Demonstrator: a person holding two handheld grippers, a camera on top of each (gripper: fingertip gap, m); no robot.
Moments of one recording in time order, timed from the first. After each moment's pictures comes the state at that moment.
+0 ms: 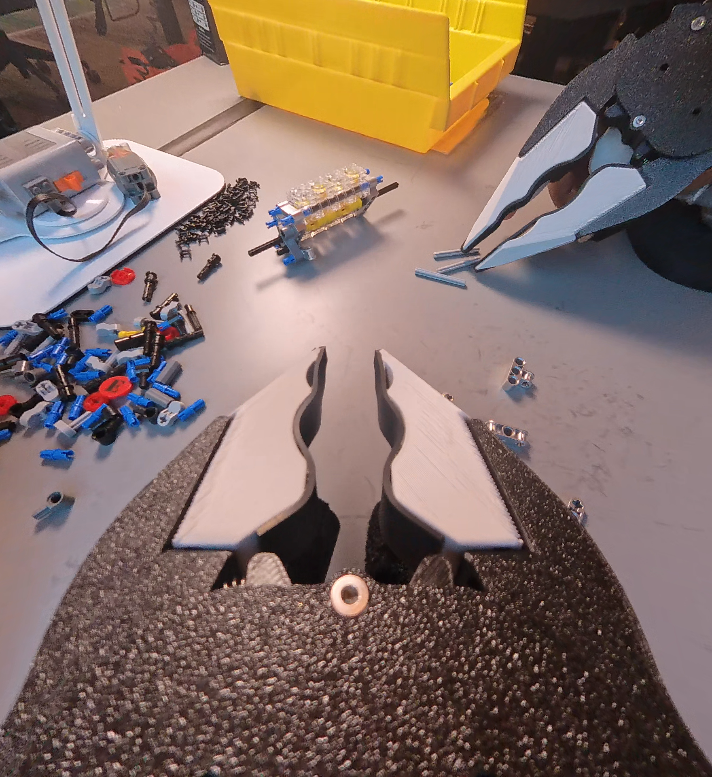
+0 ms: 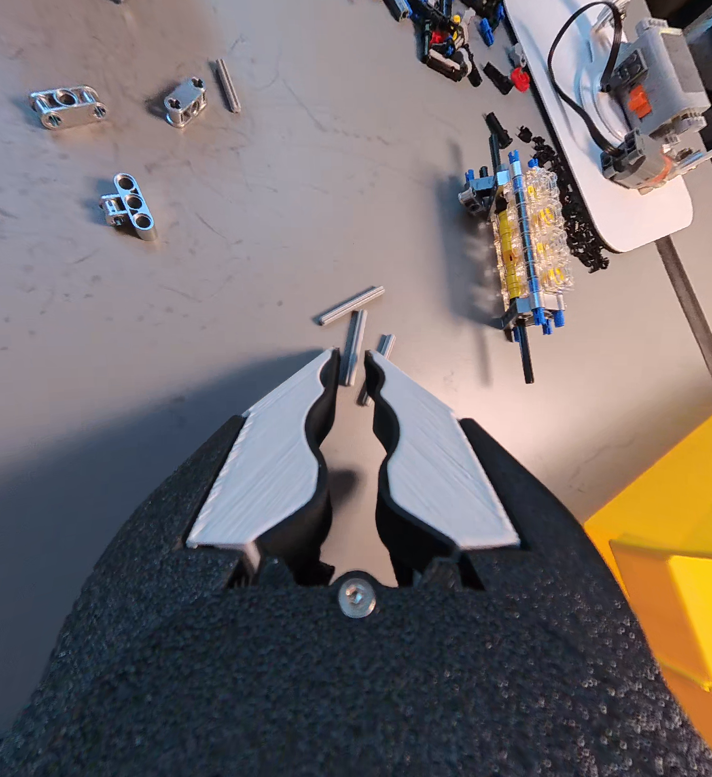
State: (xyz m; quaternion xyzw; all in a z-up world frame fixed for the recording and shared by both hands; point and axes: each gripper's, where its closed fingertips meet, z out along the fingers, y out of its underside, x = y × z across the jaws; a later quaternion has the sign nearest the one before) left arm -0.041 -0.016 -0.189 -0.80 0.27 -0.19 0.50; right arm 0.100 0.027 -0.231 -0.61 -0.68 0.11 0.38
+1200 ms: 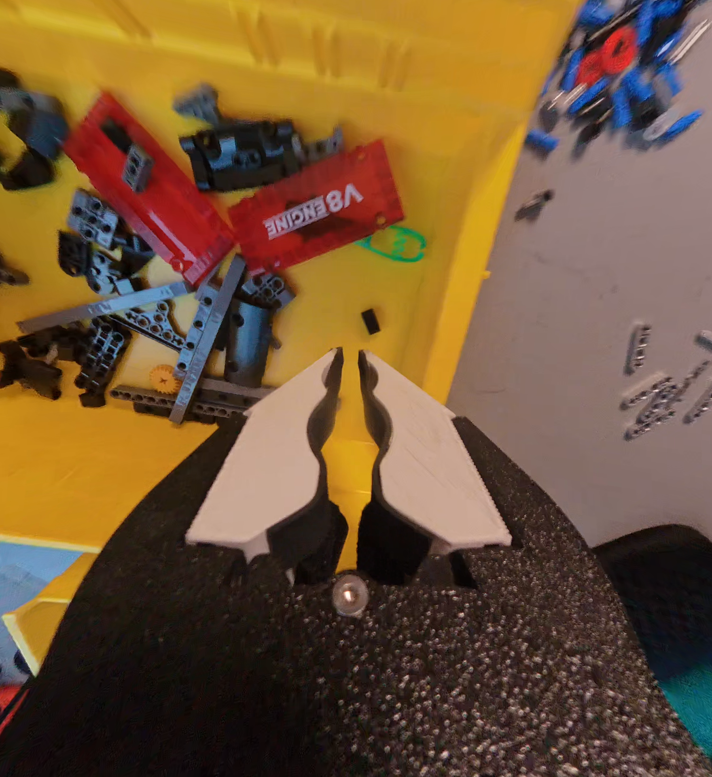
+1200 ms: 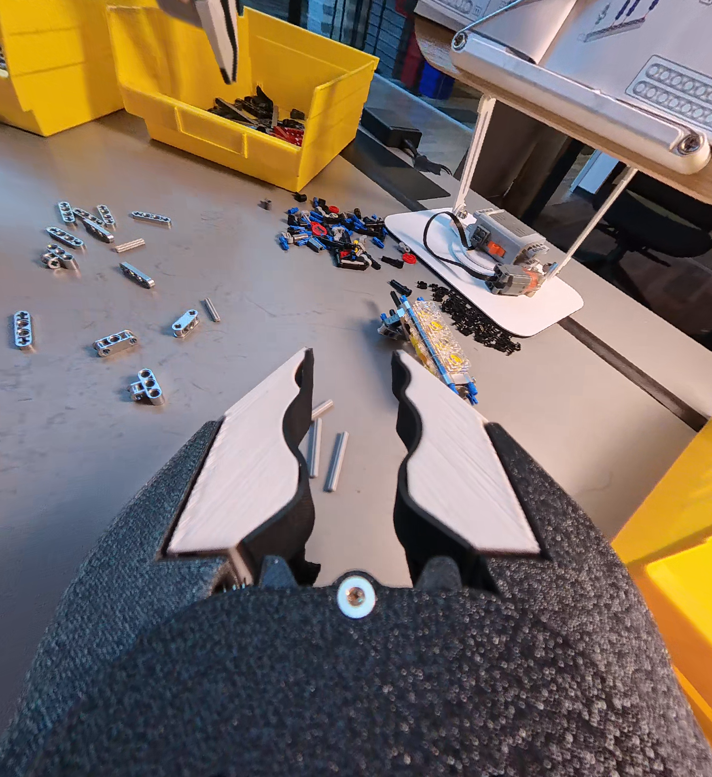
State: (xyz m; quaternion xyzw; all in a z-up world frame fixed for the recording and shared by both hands) left arm -0.305 -0.009 -0.175 -0.98 0.17 -0.01 0.10; right arm 0.084 0.040 -0.162 -0.60 -0.55 0.28 0.51
